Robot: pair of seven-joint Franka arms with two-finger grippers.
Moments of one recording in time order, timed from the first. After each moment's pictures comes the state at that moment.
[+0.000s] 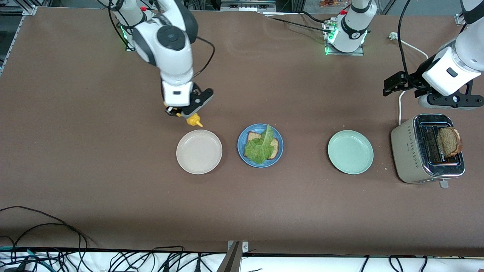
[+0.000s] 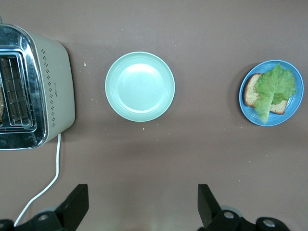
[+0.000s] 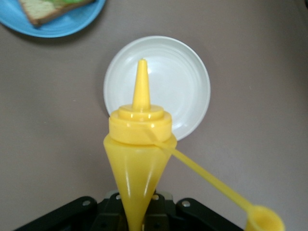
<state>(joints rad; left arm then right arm) -0.05 0.05 -0.05 -1.57 -0.06 1.50 -0.09 0.45 0.21 0.20 -1.92 -0.31 2.14 -0.09</state>
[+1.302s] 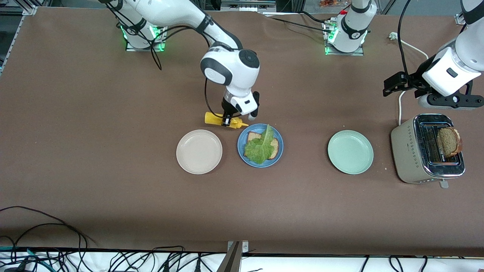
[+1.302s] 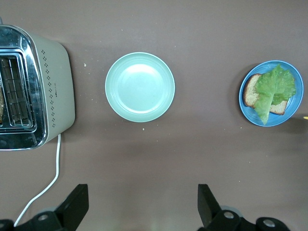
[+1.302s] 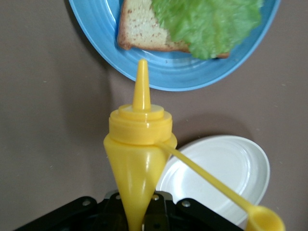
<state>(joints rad) -0.05 0.05 -0.05 -1.57 -0.06 1.50 -0.09 0.57 0.69 0.35 -1.55 -0.68 2.04 -0.22</state>
